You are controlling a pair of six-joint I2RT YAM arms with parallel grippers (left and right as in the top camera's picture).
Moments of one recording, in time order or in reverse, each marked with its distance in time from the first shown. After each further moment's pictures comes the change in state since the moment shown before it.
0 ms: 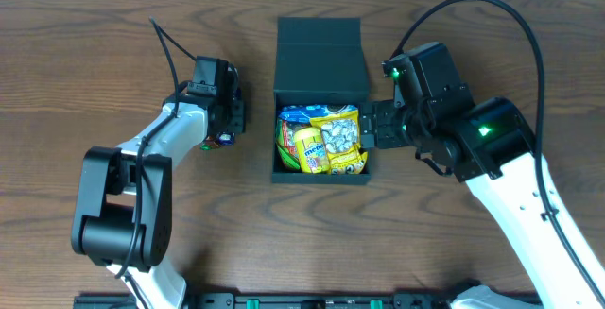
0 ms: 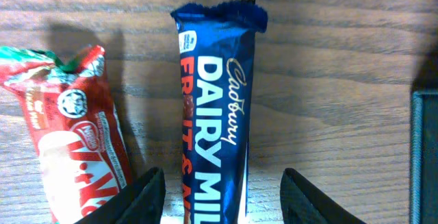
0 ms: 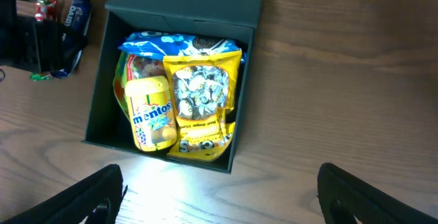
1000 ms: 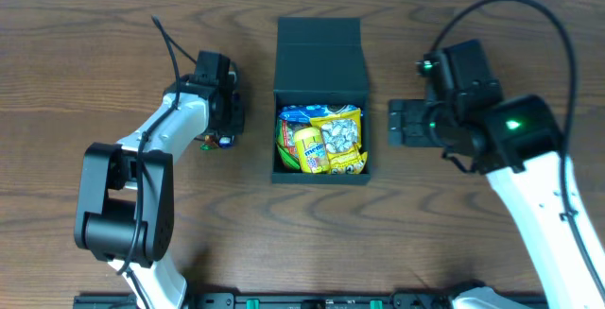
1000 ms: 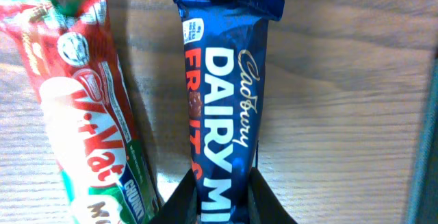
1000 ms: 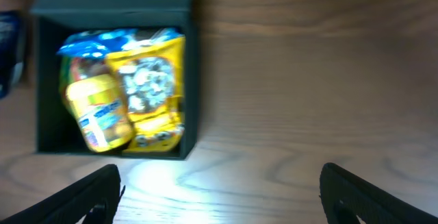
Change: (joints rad) left arm -0.013 0.012 0.113 -0.229 -0.007 -0.033; right arm -0.159 -0.029 0.000 -0.101 0.031 0.000
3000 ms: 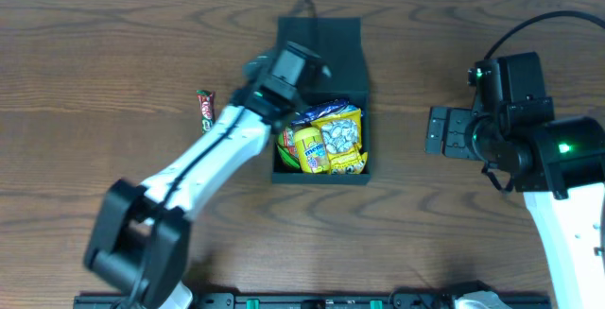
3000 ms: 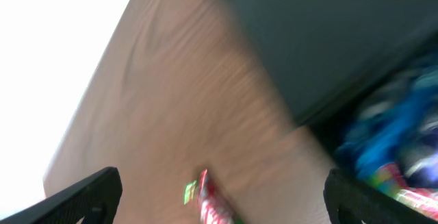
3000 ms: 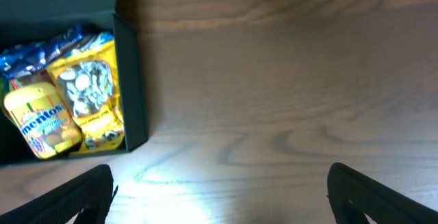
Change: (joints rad) left arm -0.326 -0.152 0.116 0.061 -0.494 0.550; right arm -0.116 -0.087 0.000 -0.095 0.069 -0.042
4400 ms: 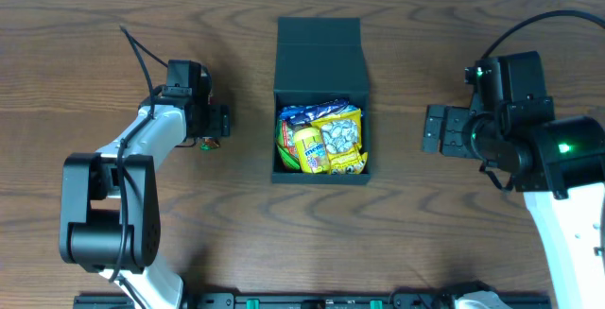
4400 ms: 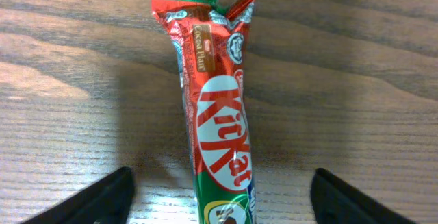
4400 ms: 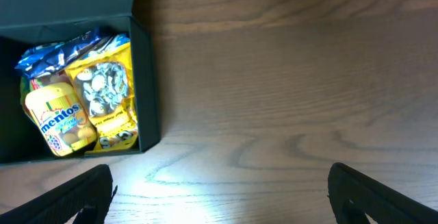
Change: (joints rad) left arm 0.455 0.110 -0.261 0.119 0.488 -0.504; right arm 0.000 0.000 0.000 0.023 -0.040 0.000
